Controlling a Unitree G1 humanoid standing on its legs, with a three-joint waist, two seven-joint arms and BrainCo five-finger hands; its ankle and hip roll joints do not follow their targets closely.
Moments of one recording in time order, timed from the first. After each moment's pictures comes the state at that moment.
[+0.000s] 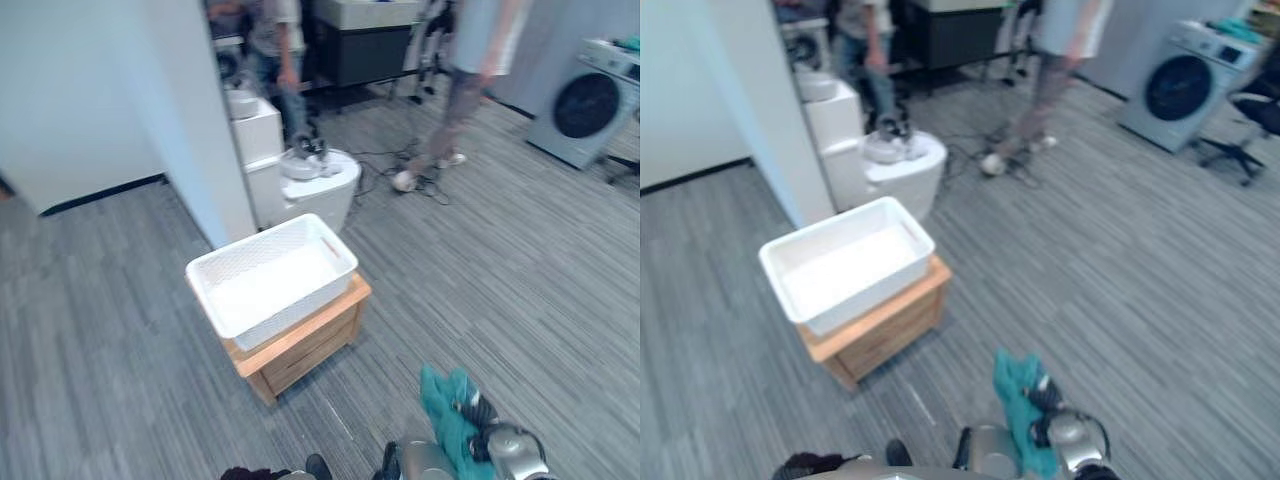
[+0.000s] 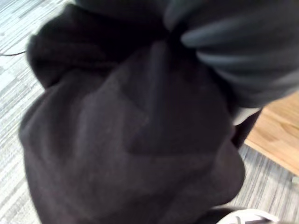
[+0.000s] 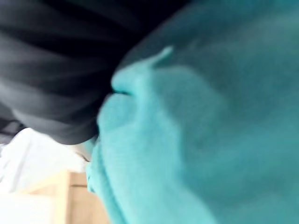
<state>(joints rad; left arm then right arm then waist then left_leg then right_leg) 0.02 0.24 -0.20 1.28 0.13 0.02 0.17 -0.03 -0.32 0.24 0.74 0.06 -0.02 -0.16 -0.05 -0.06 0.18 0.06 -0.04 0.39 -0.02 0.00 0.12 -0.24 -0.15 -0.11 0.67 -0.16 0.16</state>
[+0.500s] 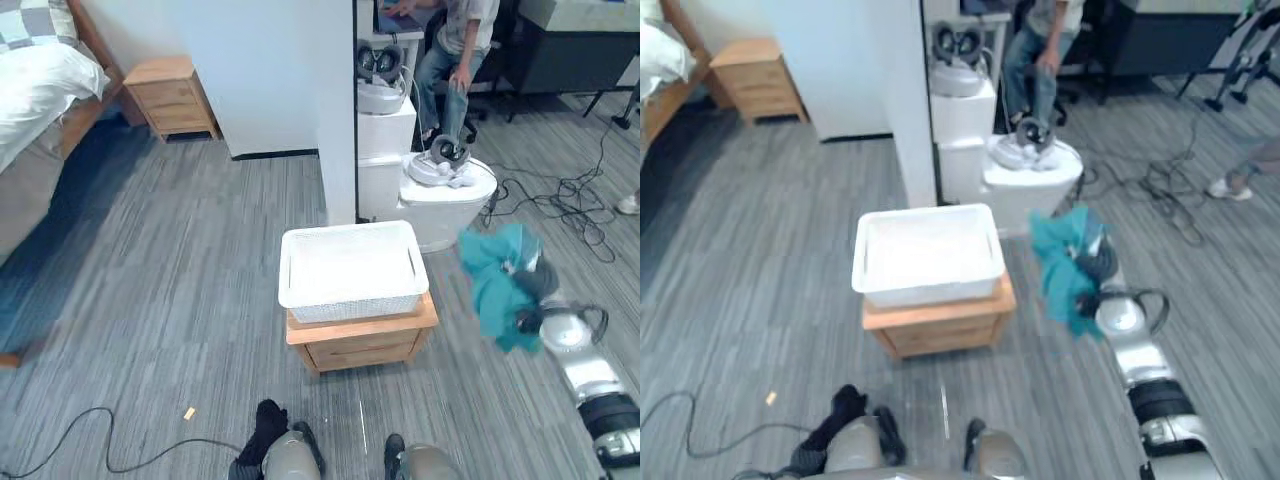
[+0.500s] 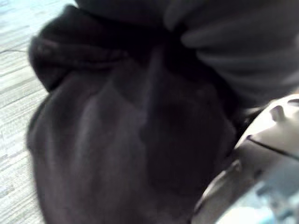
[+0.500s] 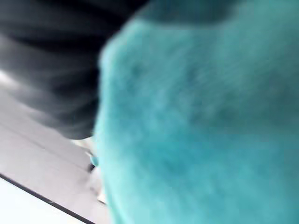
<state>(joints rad) 0.04 0.21 -0.29 1.22 0.22 0.01 0.22 -0.33 -0.62 0.13 0.36 0.04 -0.07 -0.23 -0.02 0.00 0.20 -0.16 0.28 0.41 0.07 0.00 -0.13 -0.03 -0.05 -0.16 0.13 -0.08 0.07</state>
